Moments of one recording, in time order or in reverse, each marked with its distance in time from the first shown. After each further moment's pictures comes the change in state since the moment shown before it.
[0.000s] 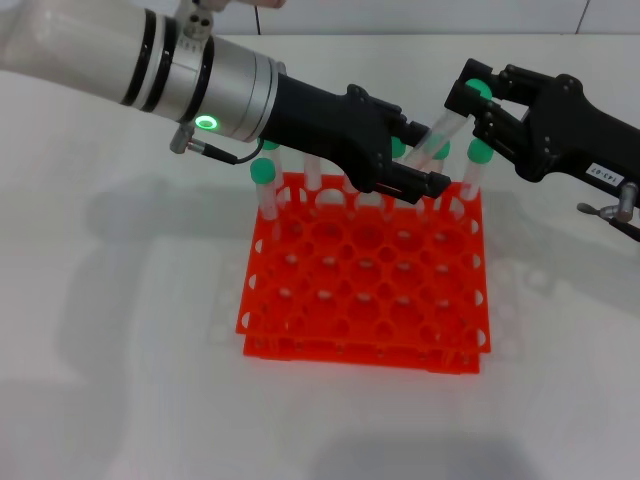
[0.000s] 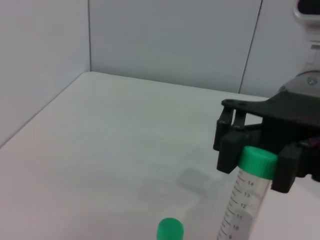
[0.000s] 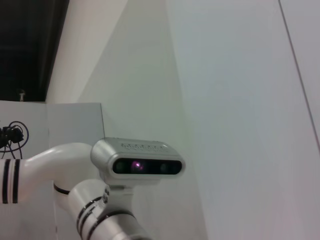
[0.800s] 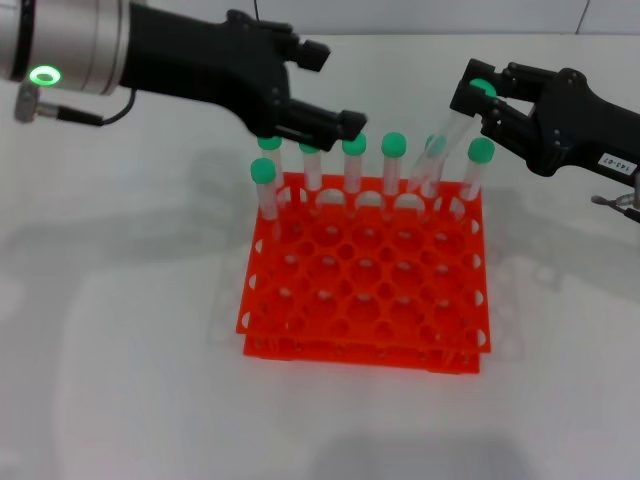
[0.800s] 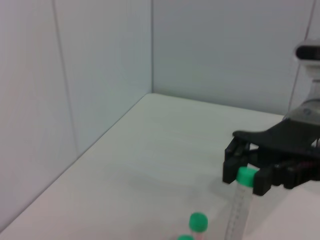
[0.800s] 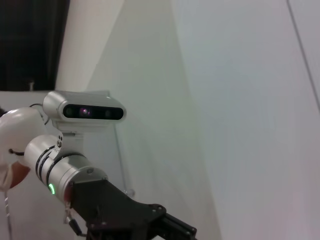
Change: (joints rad) left arm 0.317 0.013 -0.013 0.712 0.019 0.181 -0.379; right arm -0.008 -0.015 -0.071 -0.111 0.001 0.005 0.141
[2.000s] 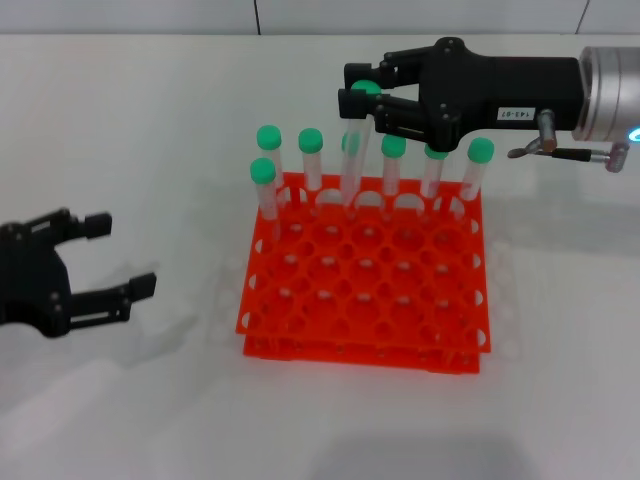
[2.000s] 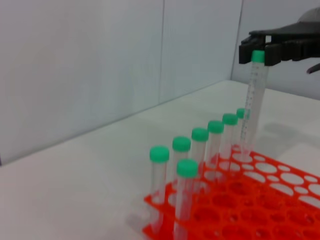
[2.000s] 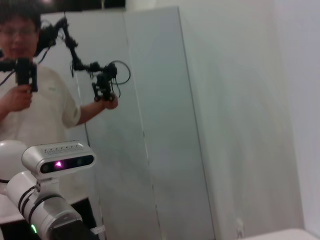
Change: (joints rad) left arm 0.579 -0.021 -0.159 -0.110 -0.216 -0.012 0.505; right arm 0.157 -0.001 -0.299 -0.237 -0.014 0.133 0.299
